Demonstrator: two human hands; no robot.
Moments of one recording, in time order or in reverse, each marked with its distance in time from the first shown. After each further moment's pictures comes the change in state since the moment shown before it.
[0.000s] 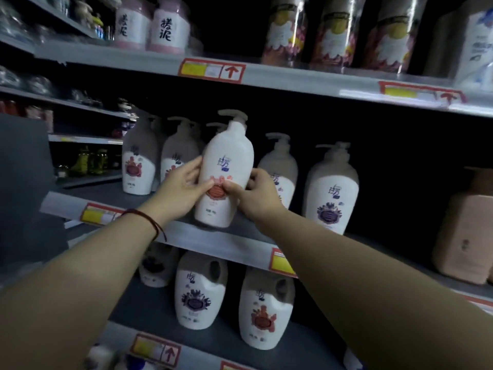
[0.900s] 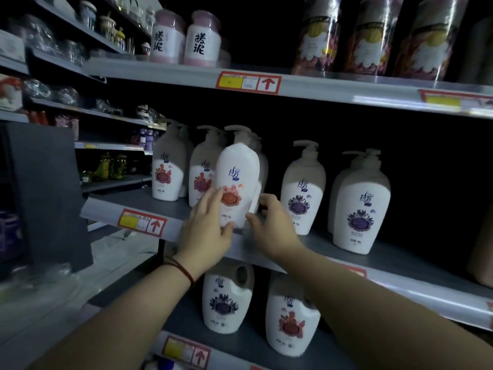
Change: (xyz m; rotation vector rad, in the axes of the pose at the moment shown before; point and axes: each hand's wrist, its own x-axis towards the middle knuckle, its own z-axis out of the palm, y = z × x) left_hand -0.045 -0.049 -0.008 0.753 0.121 0.068; right_hand -0.040 0.016 0.027 -0.543 0.002 -0.107
